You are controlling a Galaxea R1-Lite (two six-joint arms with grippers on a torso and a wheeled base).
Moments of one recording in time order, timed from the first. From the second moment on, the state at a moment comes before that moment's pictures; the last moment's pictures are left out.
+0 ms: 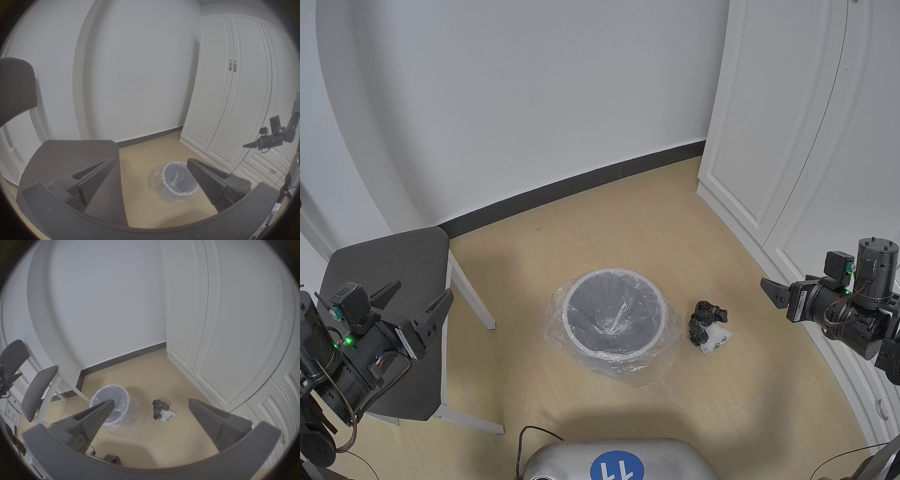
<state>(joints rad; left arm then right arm) -0.35 1.33 -0.15 -1.15 0.13 -0.08 0.35 1.49 -0.48 -0.72 -0.26 0.14</state>
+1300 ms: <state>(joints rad) -0.36 1.39 -0.08 -1.30 0.12 -0.12 0.21 1.73 -0.50 -0.87 -0.25 0.15</state>
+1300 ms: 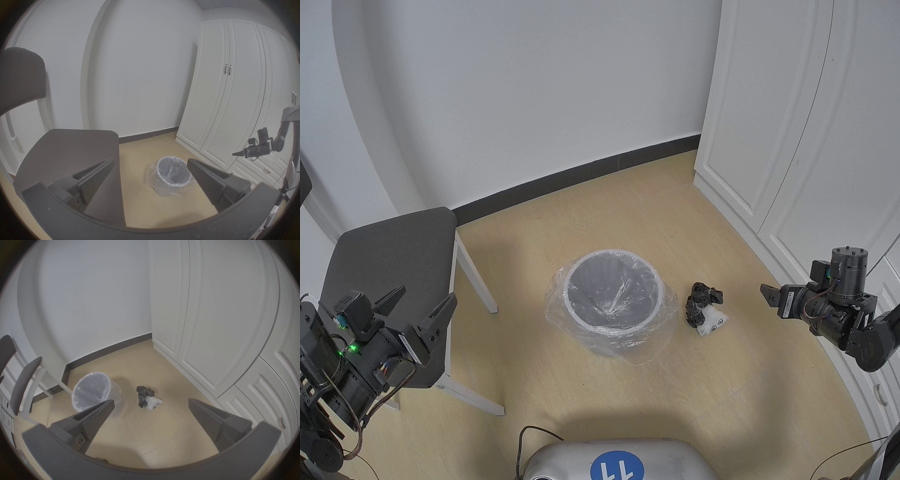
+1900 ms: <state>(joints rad) -0.36 1.42 -0.08 -1.31 0.12 -0.13 0.11 2.18 -0.82 -0.96 -0.25 0.38</state>
